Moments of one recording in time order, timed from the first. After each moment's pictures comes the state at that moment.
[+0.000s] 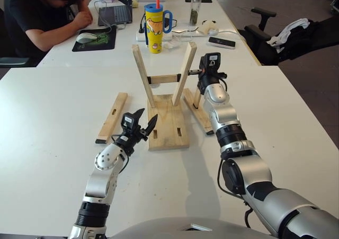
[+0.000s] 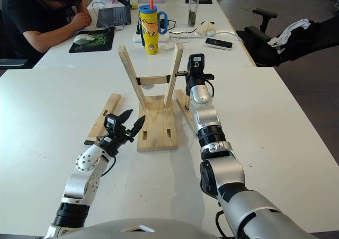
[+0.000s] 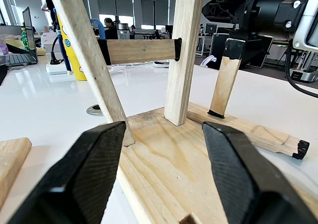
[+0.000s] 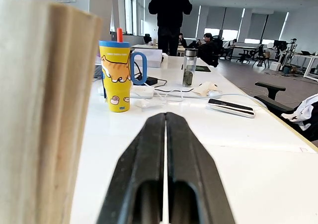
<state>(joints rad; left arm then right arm) 0.02 0.17 -0.10 -0.14 -0.19 0.09 -0.41 -0.80 -0.04 -0.07 0.70 0.01 -0.02 -0.05</state>
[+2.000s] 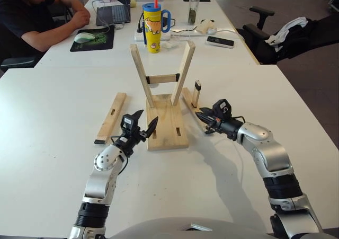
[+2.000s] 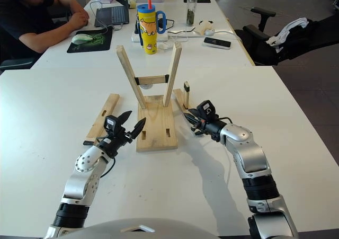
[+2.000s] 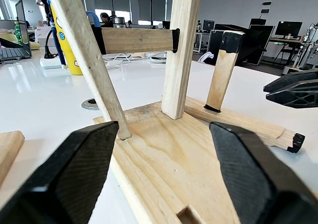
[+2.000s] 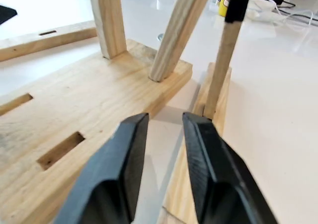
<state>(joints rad) 0.03 0.17 -0.09 -0.12 -0.21 0.08 -0.44 -0.25 -0.44 0.09 -0.07 0.24 0.52 0.57</state>
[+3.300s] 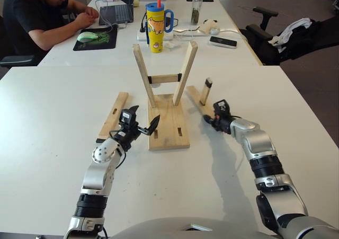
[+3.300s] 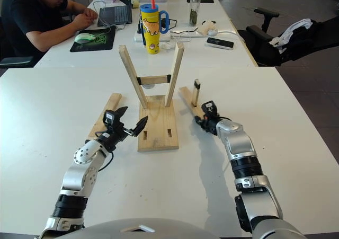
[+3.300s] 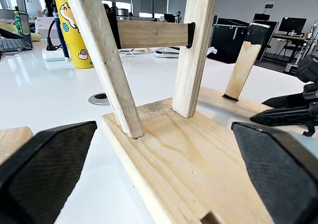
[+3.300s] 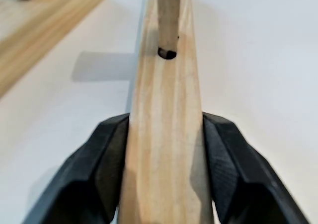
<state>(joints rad) -0.06 0.19 -0.05 -0.07 -0.23 0.15 -0.45 -0.41 -0.33 -0.04 0.29 0.10 0.51 0.29</state>
